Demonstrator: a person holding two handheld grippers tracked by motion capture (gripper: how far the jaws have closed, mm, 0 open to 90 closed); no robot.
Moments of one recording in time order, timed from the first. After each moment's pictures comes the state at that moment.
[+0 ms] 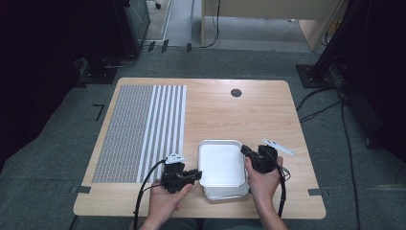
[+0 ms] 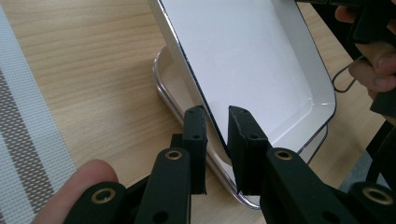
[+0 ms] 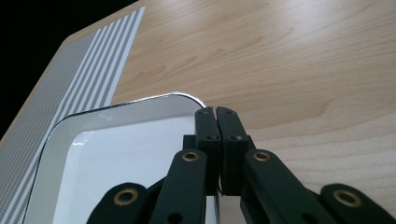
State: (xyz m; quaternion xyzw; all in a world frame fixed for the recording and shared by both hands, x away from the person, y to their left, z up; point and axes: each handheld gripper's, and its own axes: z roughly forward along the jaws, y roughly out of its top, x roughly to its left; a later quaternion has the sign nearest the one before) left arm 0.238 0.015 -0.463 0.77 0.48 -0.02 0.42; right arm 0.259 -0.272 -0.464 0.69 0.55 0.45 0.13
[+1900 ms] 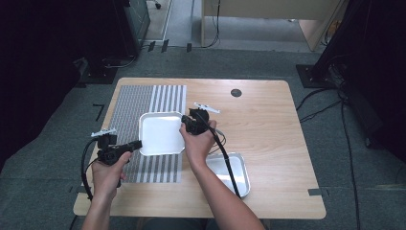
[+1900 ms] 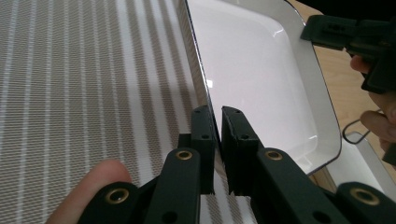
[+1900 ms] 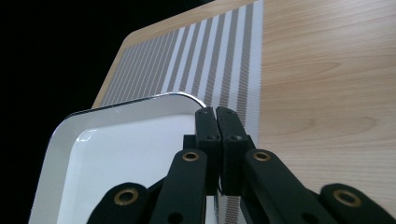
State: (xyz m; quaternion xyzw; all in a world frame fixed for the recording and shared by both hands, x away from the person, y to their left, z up) left arm 0.308 0.186 -0.438 0.67 0.60 0.05 0.44; right arm 0.377 -0.088 -0.435 0.66 0.58 0.46 0.09
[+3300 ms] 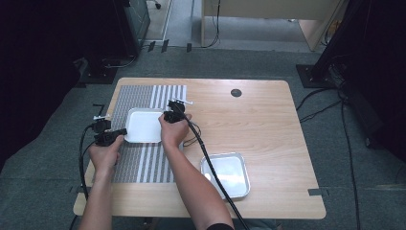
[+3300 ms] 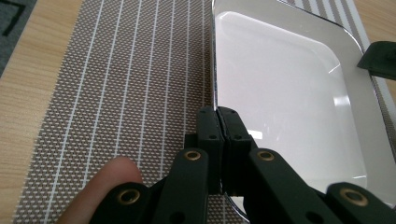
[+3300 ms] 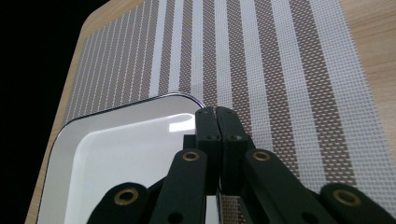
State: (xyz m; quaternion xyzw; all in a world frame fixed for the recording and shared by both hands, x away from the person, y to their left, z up) left arm 0.391 0.227 -0.487 0.63 0.68 0.13 0.35; right arm 0.461 -0.010 -0.497 0.72 0.55 0.41 0.05
